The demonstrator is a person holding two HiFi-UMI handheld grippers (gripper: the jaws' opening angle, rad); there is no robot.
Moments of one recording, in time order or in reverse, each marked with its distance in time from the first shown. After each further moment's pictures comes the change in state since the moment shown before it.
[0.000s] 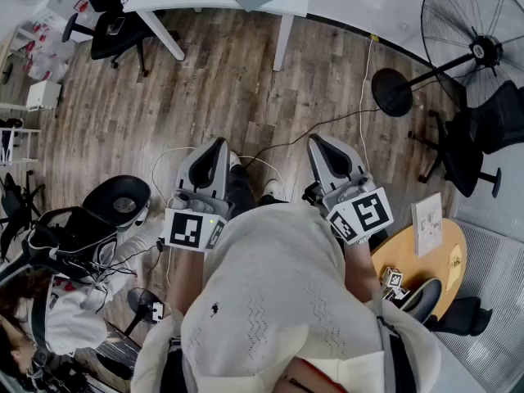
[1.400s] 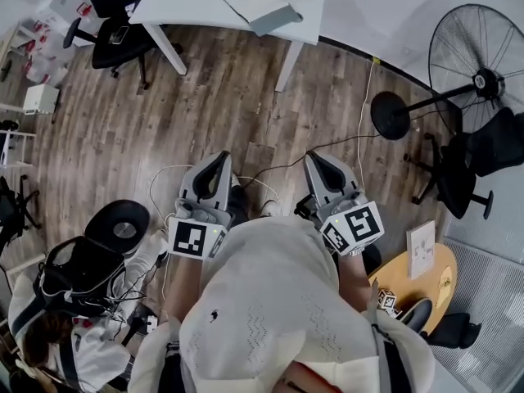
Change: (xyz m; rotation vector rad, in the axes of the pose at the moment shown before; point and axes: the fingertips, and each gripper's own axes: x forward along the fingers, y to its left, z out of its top) left arm 0.040 0.068 0.002 0.006 0.022 -0.011; right arm 0.080 -0.008 0.007 0.011 0.051 -0.017
